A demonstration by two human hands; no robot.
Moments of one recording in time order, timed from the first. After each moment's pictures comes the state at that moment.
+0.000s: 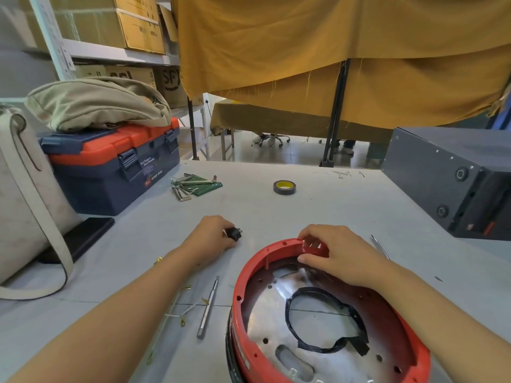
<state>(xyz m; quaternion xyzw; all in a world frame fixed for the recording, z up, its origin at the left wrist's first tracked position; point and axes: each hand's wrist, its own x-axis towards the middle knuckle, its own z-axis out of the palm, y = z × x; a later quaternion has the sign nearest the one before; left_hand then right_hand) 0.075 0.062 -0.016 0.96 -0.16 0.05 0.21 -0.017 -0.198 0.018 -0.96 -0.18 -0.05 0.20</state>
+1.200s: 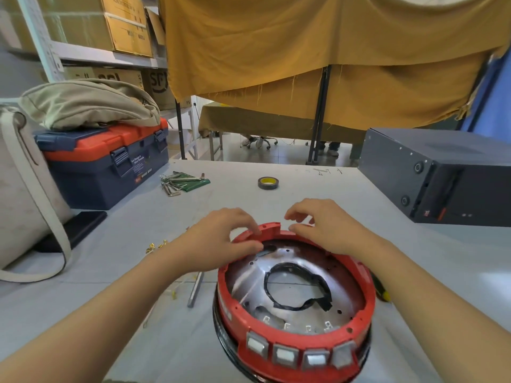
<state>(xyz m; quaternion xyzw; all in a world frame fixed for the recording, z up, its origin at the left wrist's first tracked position) -0.048 0.033 0.052 0.91 -0.34 0.05 0.23 -0.048 -0.201 0.050 -0.96 -0.18 -0.10 0.20</state>
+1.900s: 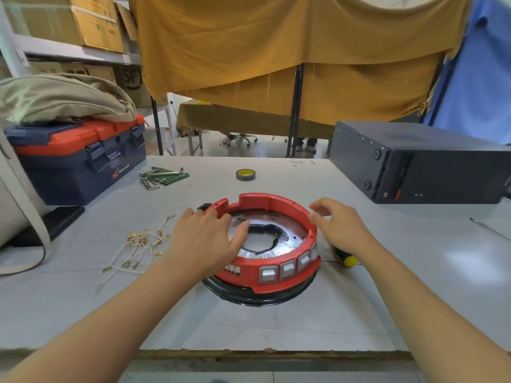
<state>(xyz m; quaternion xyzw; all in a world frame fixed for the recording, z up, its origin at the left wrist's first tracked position) -0.081 0.002 0.020 0.95 -0.18 0.24 -0.04 -0.096 -0.247 0.019 -0.93 0.03 -0.17 0.32</state>
